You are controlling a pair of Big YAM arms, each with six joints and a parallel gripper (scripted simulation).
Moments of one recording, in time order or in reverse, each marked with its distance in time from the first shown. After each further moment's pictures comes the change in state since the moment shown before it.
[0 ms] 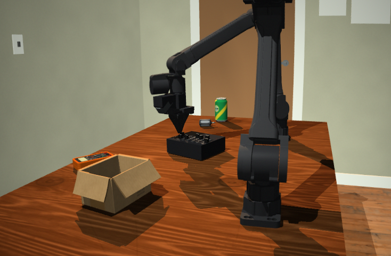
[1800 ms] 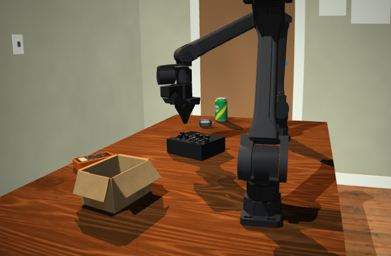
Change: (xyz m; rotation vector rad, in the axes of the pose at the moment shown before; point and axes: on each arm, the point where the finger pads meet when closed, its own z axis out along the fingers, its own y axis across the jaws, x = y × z) left arm 0.000 0.000 0.000 0.000 0.000 0.000; right arm 0.033 0.001 -0.030 0.008 -0.013 0.002
